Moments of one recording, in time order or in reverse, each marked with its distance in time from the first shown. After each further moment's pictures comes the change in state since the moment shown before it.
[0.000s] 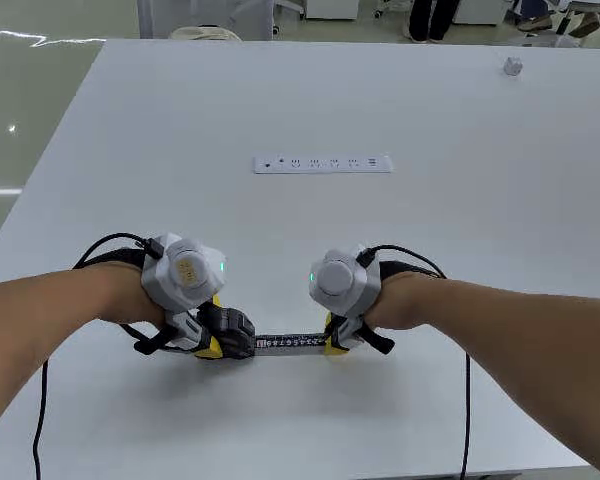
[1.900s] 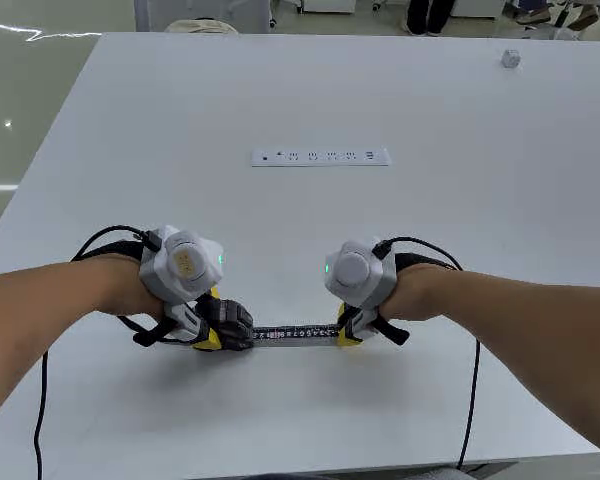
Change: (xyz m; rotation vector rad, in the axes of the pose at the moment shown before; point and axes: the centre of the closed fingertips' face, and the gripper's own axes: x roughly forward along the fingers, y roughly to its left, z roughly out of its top) left arm -0.002 -0.004 0.002 0.001 0.003 0.005; right arm -0.007 -0.003 -0.021 0.012 0.004 -0.015
